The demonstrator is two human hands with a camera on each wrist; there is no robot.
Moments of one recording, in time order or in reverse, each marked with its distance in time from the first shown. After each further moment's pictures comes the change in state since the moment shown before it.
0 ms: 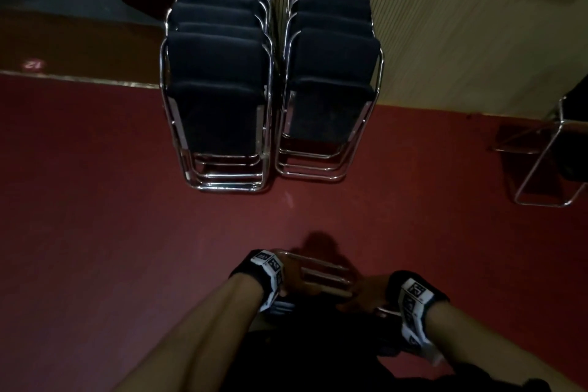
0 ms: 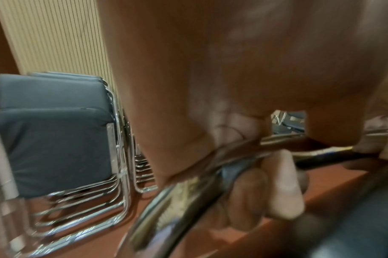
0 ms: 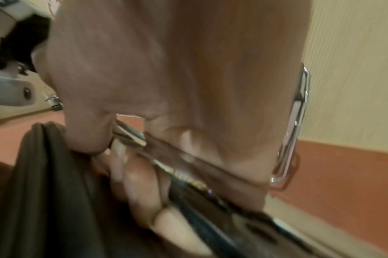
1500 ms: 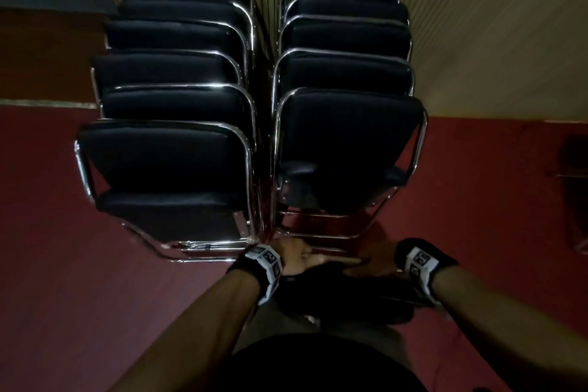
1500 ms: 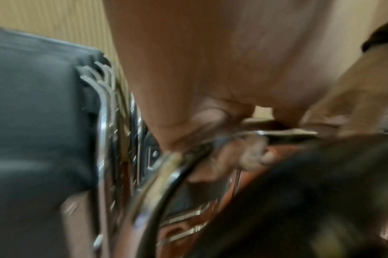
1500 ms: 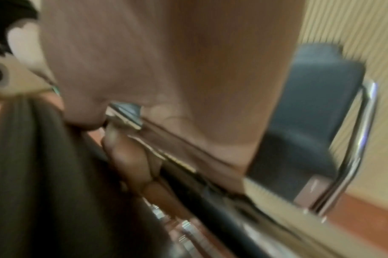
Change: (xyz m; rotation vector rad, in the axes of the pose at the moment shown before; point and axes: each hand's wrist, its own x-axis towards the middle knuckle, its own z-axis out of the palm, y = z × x) left_hand 0.308 -0.108 -0.480 -0.055 0.068 -0.094; right_hand 0.182 0.038 -0.585 -0.127 0.061 -0.087
